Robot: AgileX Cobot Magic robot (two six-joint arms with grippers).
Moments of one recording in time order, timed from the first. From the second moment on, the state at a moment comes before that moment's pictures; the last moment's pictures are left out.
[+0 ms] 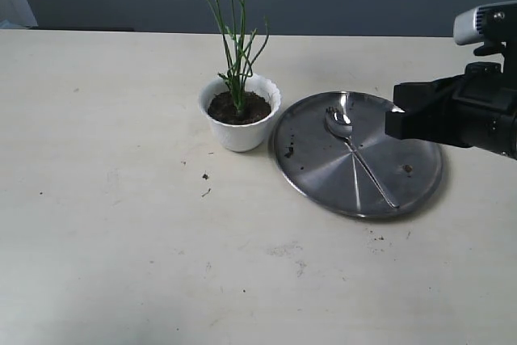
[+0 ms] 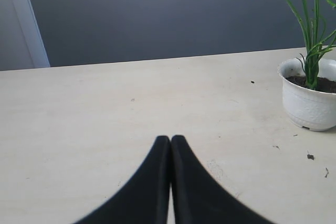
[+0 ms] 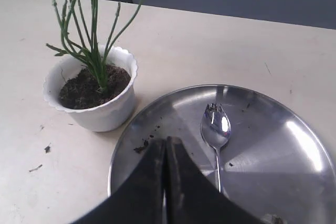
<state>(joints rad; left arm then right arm) -0.11 0.01 0.00 0.00 0.23 0.01 0.43 1.15 -0.49 -0.99 -0.21 1.05</state>
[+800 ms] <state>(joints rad) -0.11 0.01 0.00 0.00 0.23 0.01 0.32 0.50 -0.44 -0.77 0.21 1.05</state>
